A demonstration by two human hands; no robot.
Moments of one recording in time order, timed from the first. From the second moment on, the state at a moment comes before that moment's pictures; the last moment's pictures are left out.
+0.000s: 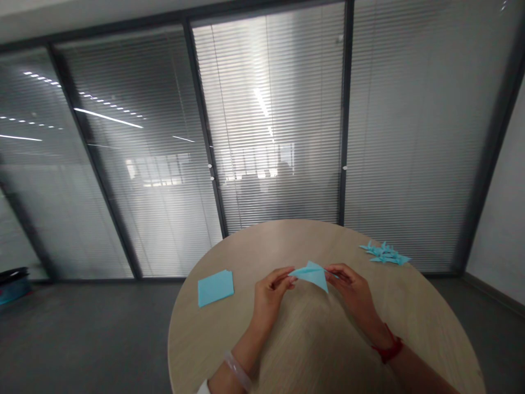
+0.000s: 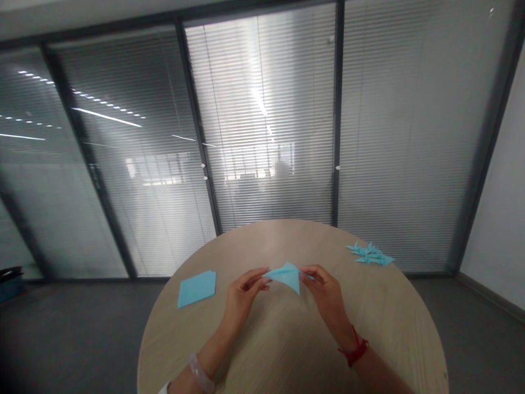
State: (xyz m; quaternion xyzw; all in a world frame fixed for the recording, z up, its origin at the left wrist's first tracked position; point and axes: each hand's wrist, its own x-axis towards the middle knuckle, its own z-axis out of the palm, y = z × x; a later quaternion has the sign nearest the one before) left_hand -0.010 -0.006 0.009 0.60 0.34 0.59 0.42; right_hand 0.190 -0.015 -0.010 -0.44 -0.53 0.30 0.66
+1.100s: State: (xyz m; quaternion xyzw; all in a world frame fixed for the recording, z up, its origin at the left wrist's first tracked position) left_hand -0.012 -0.010 0.012 0.62 0.35 0.58 0.40; right_hand 0.192 -0.014 -0.010 -0.45 -0.55 0.29 0.64
